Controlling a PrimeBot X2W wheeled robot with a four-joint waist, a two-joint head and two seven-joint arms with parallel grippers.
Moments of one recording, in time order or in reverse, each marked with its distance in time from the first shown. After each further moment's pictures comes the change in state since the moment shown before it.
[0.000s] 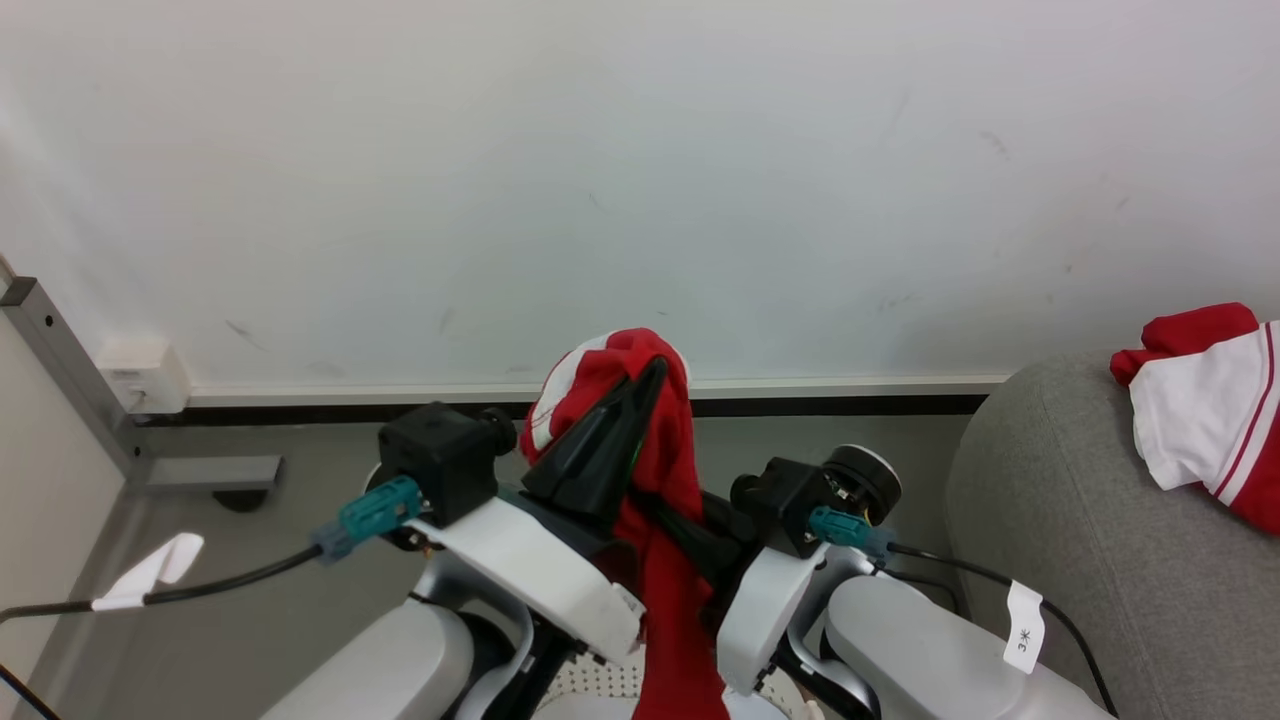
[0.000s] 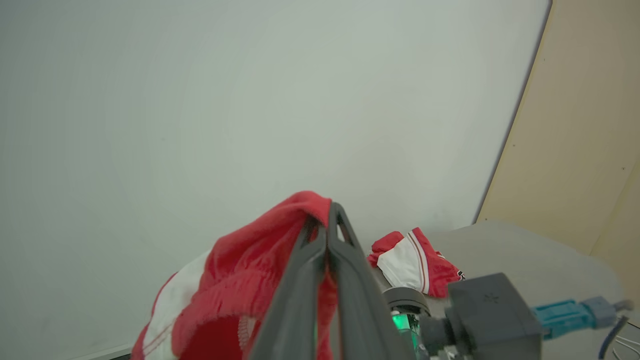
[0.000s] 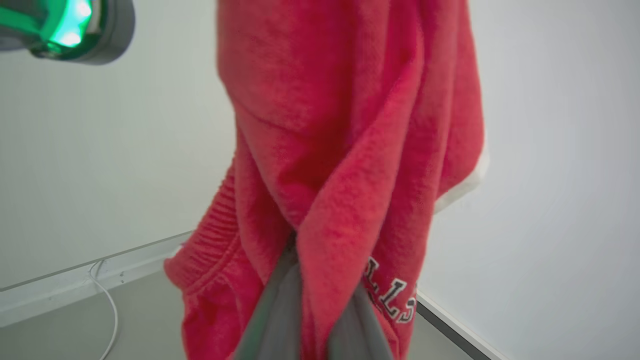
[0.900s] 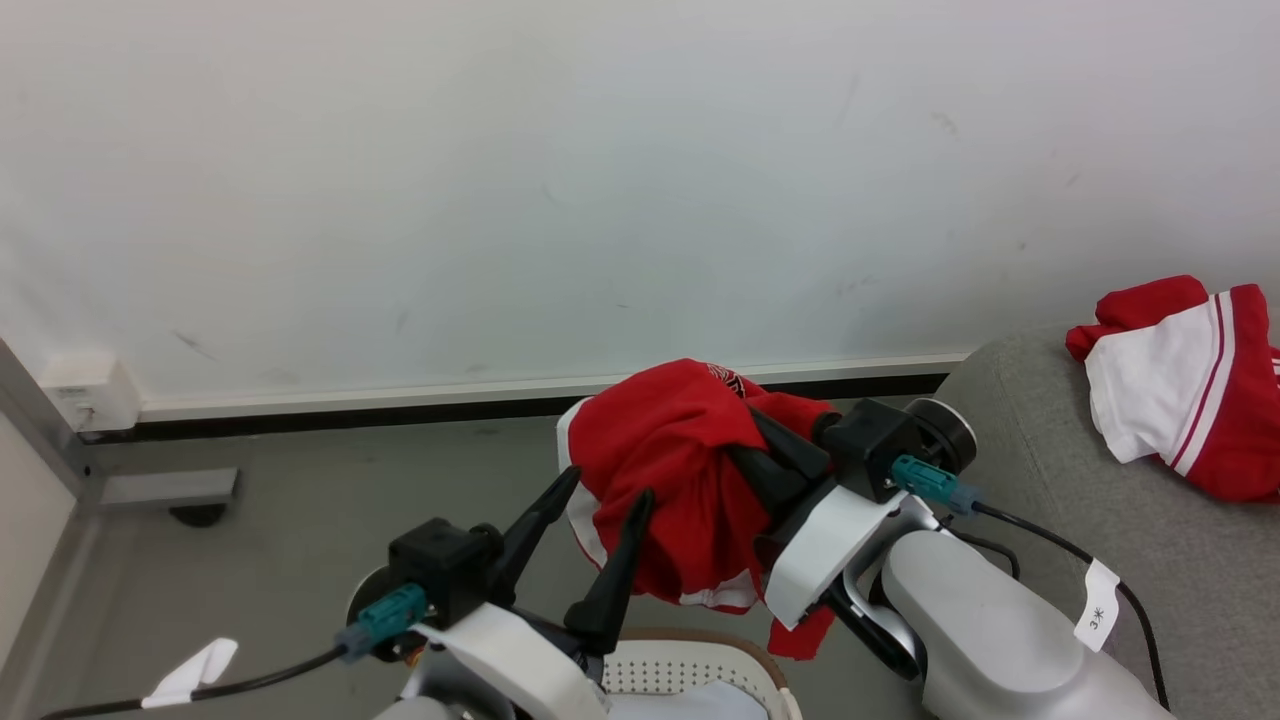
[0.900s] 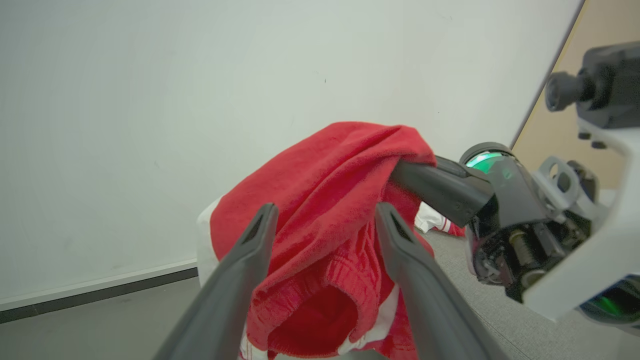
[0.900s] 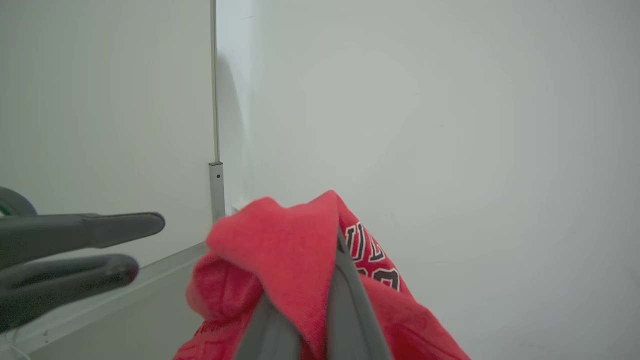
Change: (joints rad) left arm 0.135 0.029 -0.052 0.135 0.018 -0.005 -0.106; right arm 0.033 -0.018 -0.239 -0.037 -0.111 0.000 0.000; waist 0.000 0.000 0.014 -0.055
